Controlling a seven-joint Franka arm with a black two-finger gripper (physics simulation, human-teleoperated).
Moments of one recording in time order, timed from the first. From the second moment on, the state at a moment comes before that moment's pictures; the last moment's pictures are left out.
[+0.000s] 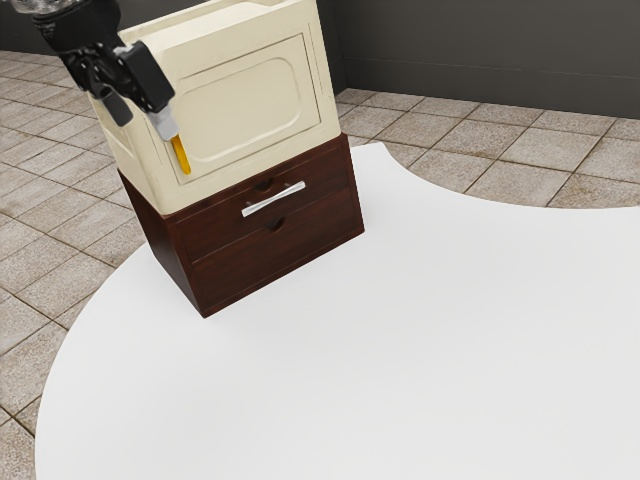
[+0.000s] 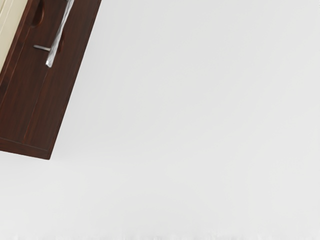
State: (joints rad) arm 0.00 0.01 0.14 -1.04 -0.03 1.25 0.19
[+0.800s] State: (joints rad) arm -0.05 0.32 0.07 -1.05 -0.02 1.35 0.19
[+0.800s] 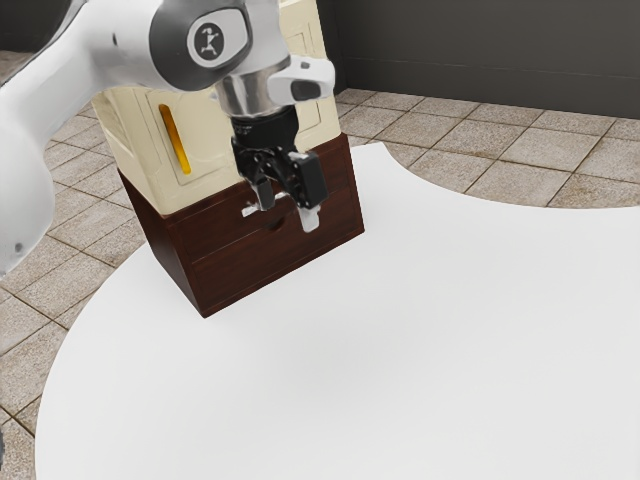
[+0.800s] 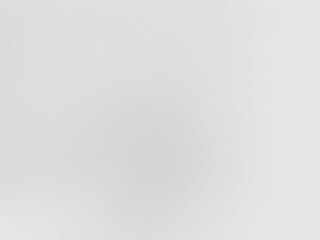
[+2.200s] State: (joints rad) arm 0.01 0.52 0.09 -0.99 0.18 1.62 0.24
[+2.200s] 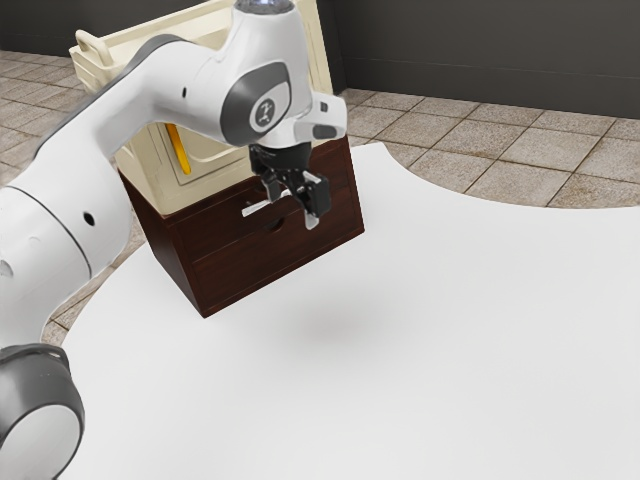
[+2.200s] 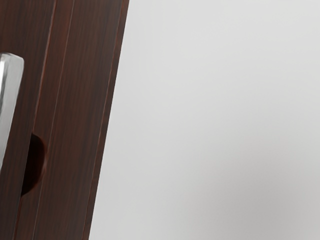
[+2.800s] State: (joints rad) arm 0.01 0.55 0.11 -0.98 0.24 1.69 0.21
